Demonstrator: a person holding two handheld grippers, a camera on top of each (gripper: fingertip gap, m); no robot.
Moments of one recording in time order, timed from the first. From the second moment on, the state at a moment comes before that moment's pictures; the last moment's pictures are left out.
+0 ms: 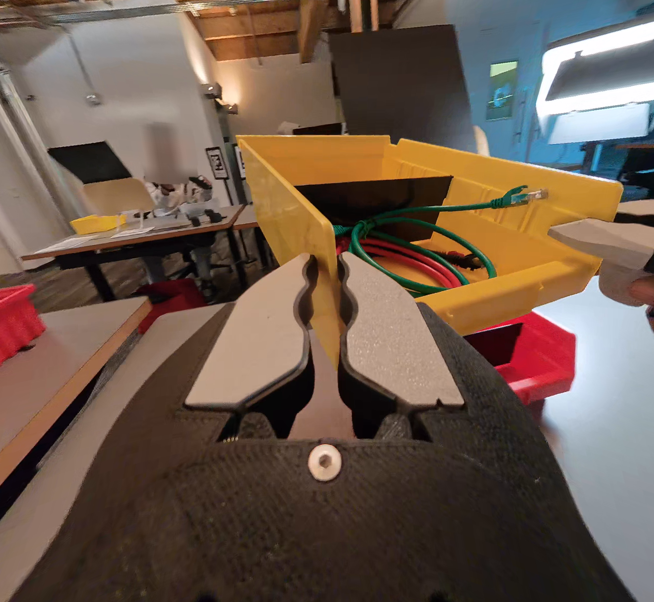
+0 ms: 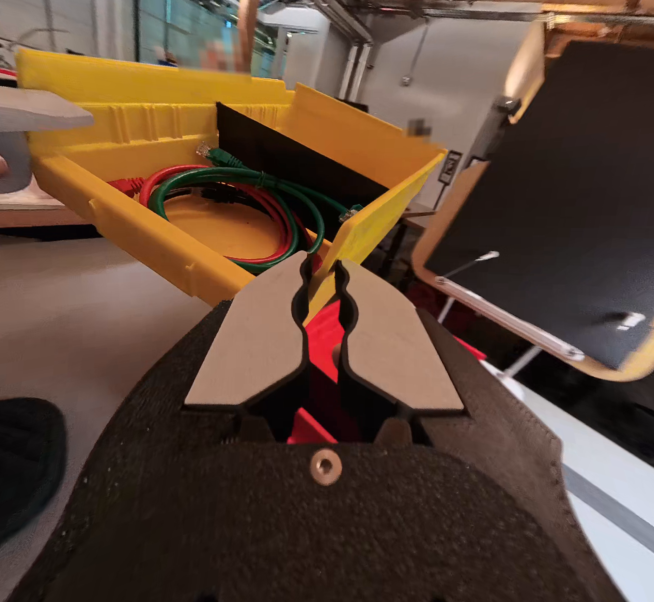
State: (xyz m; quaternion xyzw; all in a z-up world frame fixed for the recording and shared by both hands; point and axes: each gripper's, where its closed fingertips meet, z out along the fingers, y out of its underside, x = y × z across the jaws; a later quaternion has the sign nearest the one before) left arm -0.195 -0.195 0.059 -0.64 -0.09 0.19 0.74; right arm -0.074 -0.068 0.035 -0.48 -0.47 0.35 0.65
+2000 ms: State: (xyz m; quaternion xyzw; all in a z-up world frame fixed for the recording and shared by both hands) left arm -0.200 -0.166 -0.209 -0.93 0.28 0.09 0.24; right arm 0.005 0.005 -0.194 -0.51 -0.80 0.11 0.29
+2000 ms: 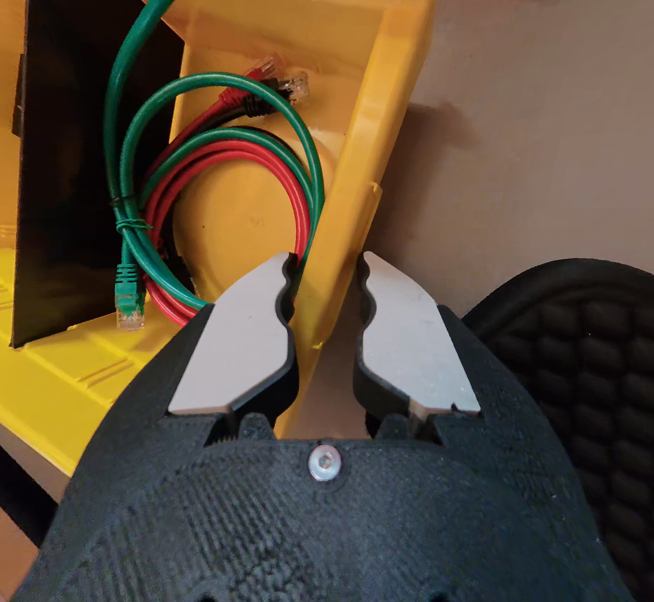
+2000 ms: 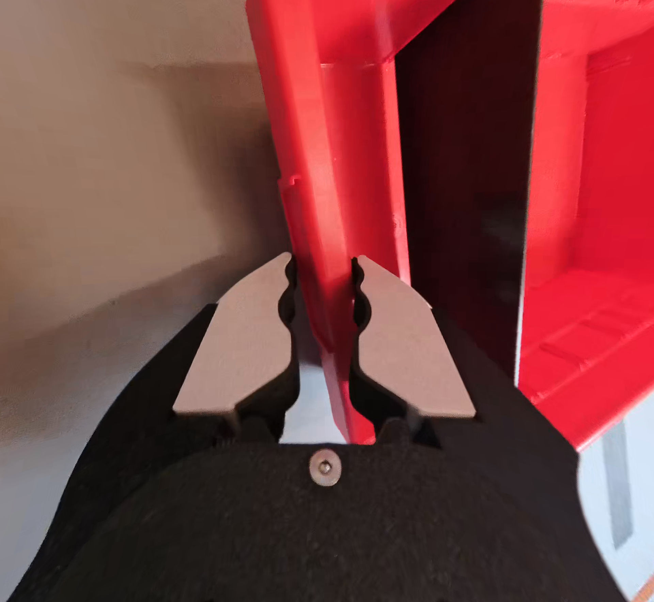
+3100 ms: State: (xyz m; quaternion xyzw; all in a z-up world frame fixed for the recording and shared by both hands) left arm -0.223 -0.095 -0.208 -0.92 0.25 0.13 0.28; right arm 0.158 0.172 -0.210 -0.60 -0.74 -0.01 0.31
